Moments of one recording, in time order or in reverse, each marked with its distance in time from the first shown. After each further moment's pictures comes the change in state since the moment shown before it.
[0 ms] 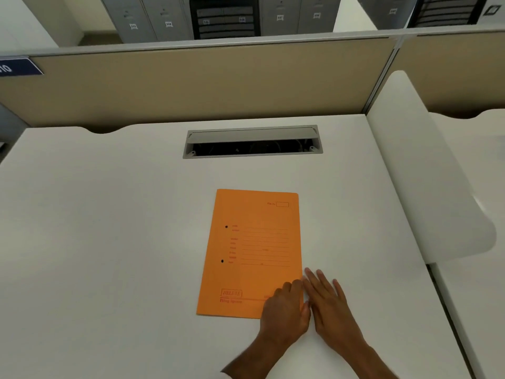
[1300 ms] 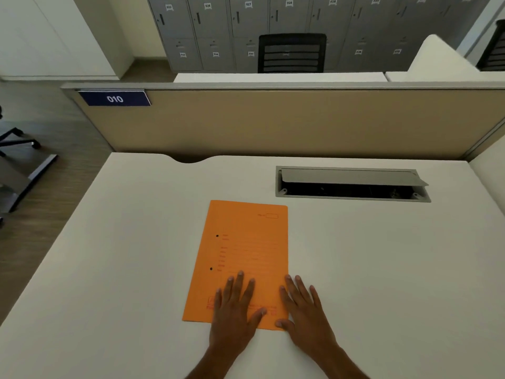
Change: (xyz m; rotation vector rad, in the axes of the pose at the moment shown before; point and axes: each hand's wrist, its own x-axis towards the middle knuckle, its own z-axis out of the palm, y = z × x) left_hand -0.009 -0.382 -0.155 0.174 0.005 -0.195; right_hand 0.217 -0.292 0.068 -0.345 -0.088 -0.078
